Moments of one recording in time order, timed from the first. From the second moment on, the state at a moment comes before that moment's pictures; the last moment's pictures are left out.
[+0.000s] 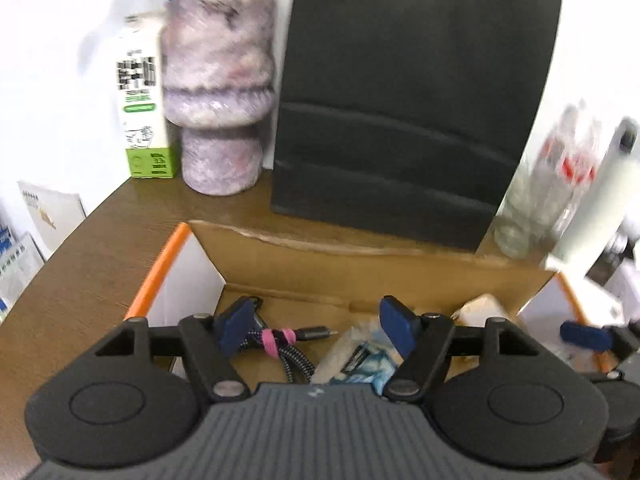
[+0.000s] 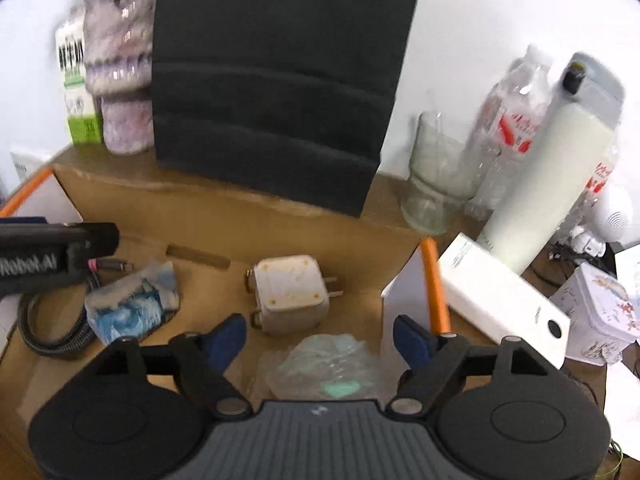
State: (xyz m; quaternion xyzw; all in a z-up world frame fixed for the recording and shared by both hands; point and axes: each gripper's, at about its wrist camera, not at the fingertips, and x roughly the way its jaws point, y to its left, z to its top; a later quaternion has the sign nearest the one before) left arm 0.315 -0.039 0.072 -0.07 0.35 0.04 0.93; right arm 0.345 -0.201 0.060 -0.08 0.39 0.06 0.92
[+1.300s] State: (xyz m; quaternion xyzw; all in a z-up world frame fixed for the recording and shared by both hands) left arm -0.079 0.002 0.018 -0.04 0.24 -0.07 0.97; right arm -0.049 -0.226 0.027 0.04 0.29 0.13 0.95
